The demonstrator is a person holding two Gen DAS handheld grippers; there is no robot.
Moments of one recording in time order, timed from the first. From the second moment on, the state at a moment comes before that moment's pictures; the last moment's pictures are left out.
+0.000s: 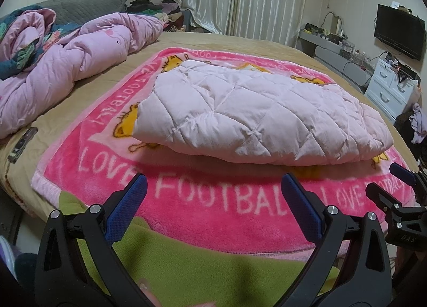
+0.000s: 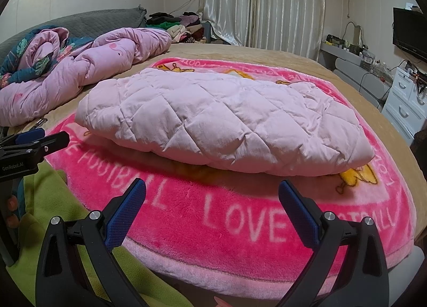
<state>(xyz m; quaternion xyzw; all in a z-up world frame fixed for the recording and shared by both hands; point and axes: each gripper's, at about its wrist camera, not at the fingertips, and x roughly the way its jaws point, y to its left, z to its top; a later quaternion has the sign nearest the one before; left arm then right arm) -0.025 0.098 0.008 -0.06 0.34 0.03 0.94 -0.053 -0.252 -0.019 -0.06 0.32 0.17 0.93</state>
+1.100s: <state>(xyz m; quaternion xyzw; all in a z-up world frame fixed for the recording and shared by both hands) -0.022 0.101 0.001 -0.06 0.36 0.04 0.93 -0.050 -0.278 -0.023 -0.02 0.32 0.13 0.94</state>
